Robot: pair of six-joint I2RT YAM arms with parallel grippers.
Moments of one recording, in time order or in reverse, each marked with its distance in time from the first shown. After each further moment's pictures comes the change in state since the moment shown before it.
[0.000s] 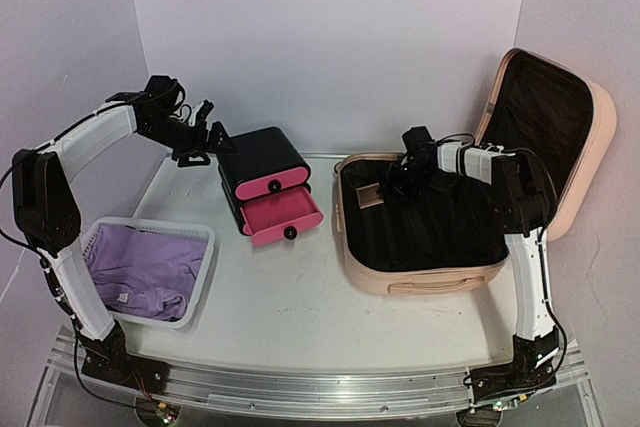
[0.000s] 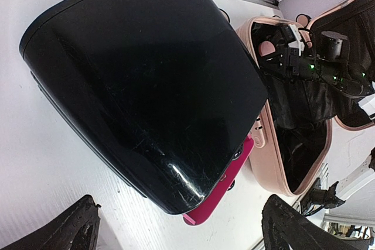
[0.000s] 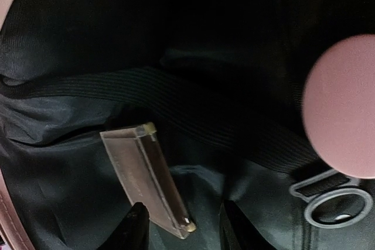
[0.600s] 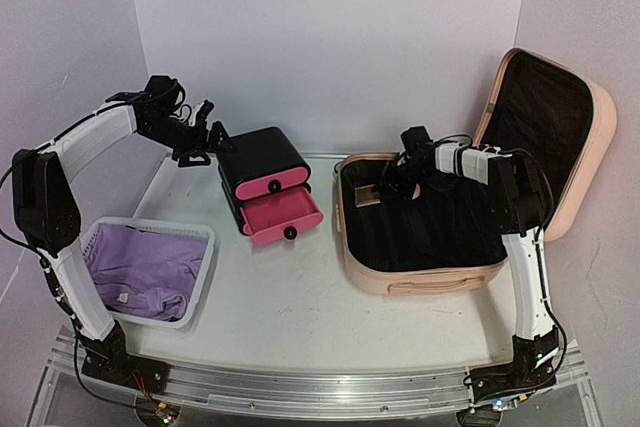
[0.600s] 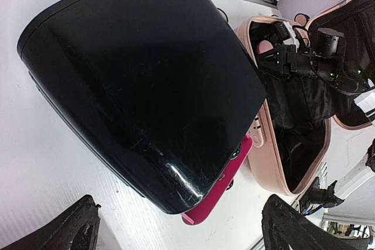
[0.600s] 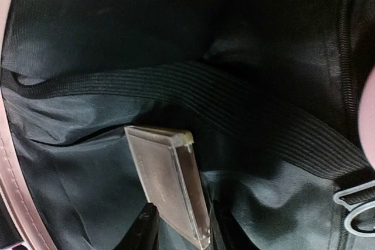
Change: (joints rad) left arm 0.000 0.000 0.000 0.000 0.007 0.000; right arm 0.005 0.040 0.044 0.027 -0.112 0.052
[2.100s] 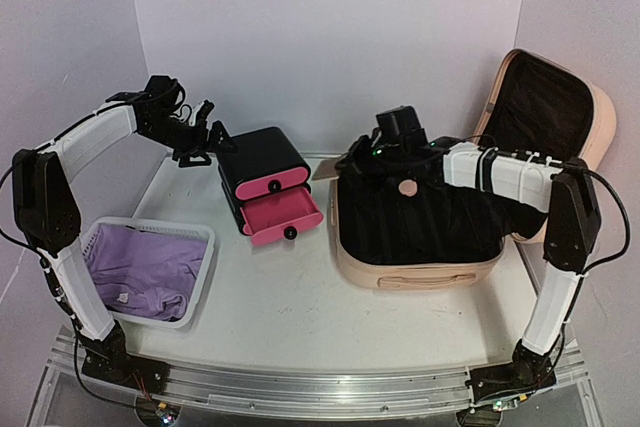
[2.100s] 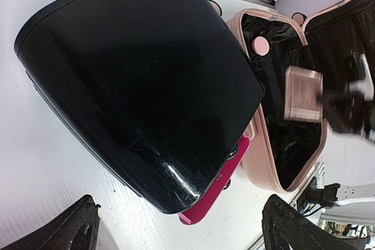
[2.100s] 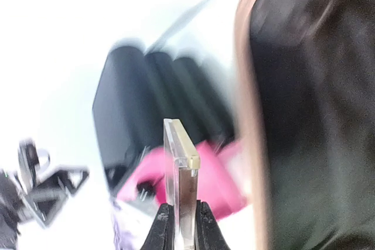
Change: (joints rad) left arm 0.000 0.000 0.000 0.000 0.010 -0.005; right arm 0.276 -0.538 -0.436 0.346 0.216 0.349
